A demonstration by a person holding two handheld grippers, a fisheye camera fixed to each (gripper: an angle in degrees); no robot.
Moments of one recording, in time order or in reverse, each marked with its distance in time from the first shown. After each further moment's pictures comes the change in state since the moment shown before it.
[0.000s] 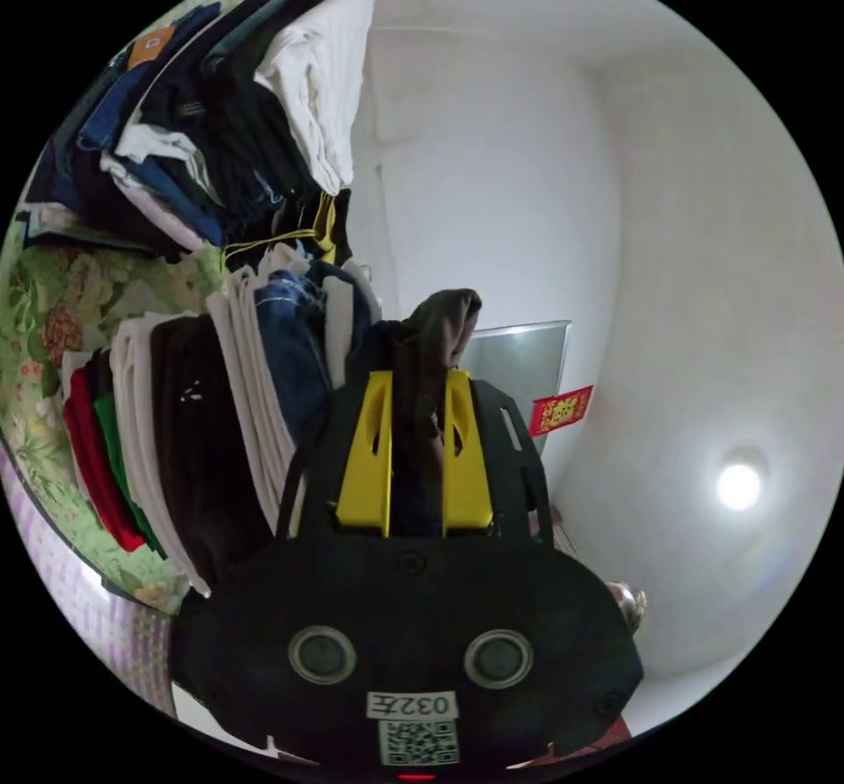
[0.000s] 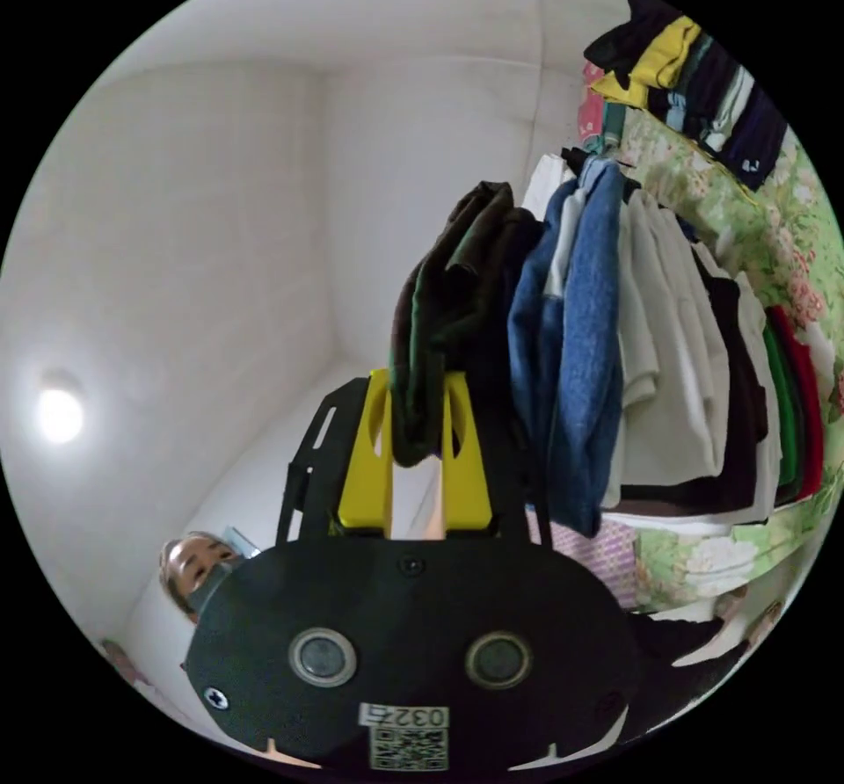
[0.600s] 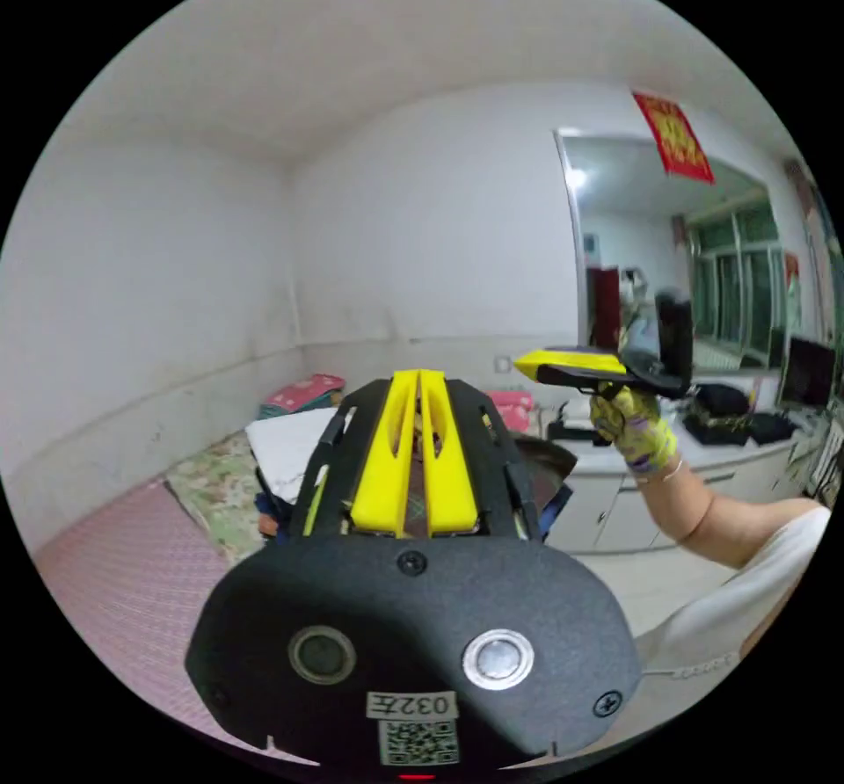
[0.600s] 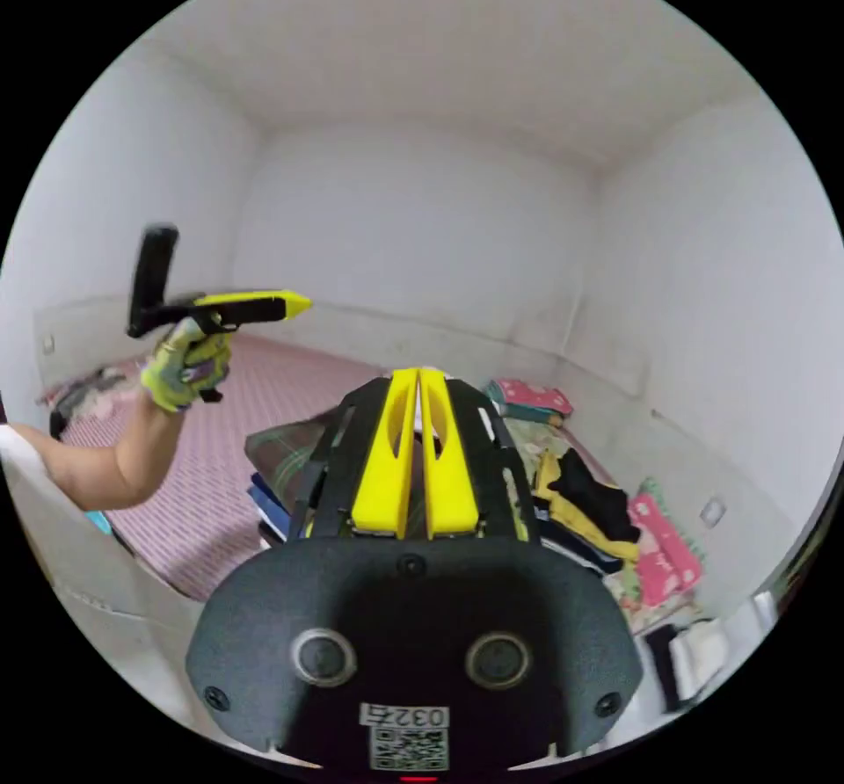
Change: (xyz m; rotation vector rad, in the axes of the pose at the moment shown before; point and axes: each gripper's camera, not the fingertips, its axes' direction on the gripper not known) left arm 0.485 0.239 0.167 0.312 -0.943 1.237; right arm -0.295 0.079 0.185 0.056 0.842 -1.244
